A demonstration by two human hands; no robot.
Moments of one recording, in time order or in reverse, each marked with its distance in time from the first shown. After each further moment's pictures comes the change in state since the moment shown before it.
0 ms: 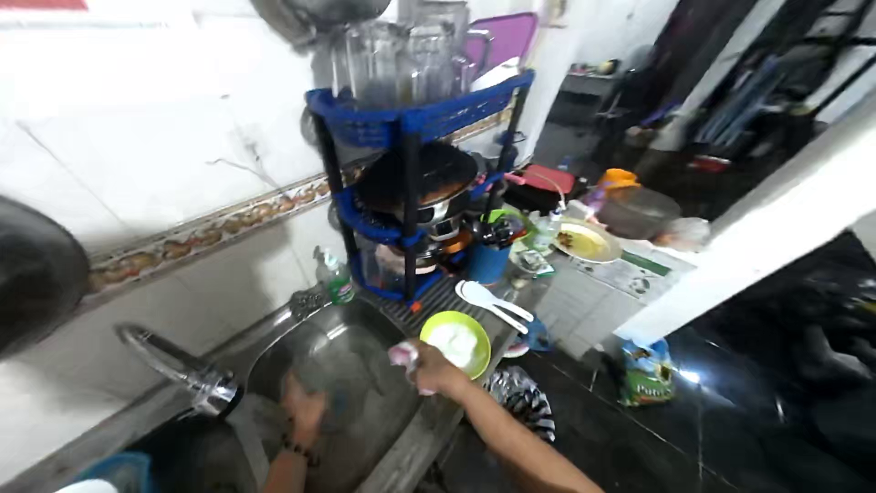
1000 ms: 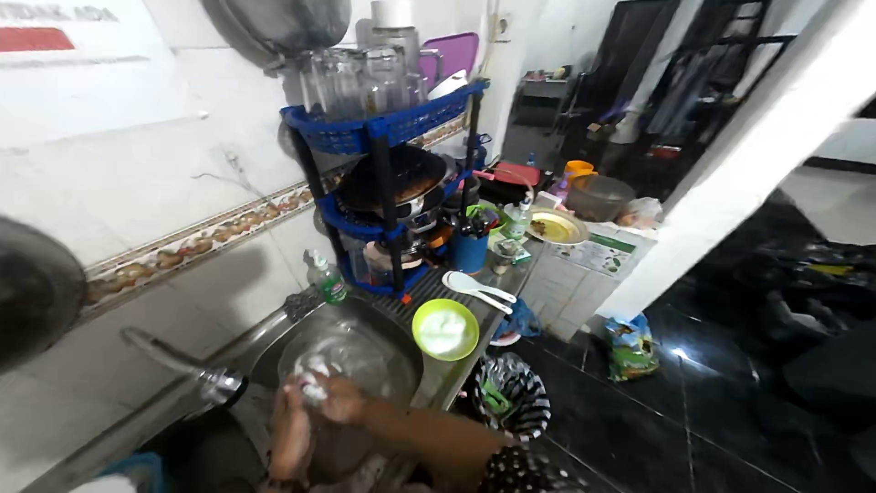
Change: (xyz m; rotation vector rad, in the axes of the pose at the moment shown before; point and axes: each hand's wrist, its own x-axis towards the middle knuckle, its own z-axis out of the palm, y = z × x) left_hand -0.040 -0.020 -0.031 -0.533 -0.064 0.132; right_hand 0.044 -0.028 0.149 -0.091 -0.005 -0.467
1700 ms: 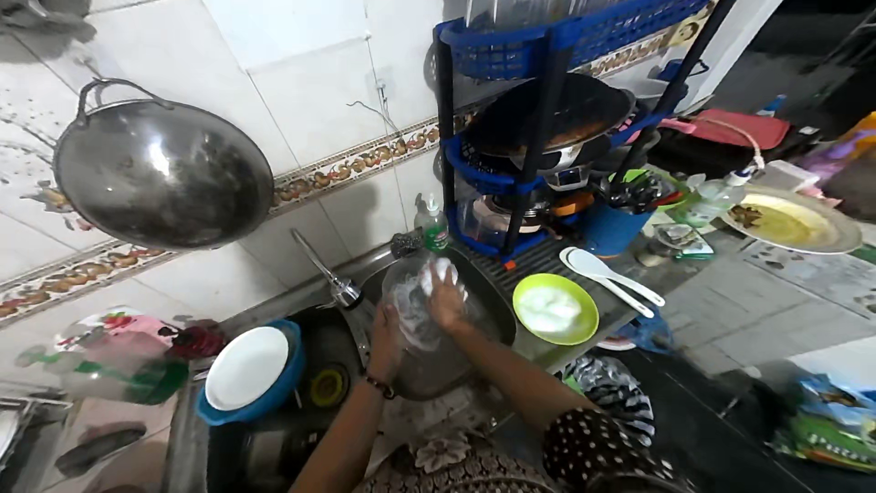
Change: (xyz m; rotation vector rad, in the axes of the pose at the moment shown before) left_hand 0.002 0.026 -0.009 0.102 0.004 -0.040; right_hand 0.051 0.000 -0.029 -0.293 0.176 0.321
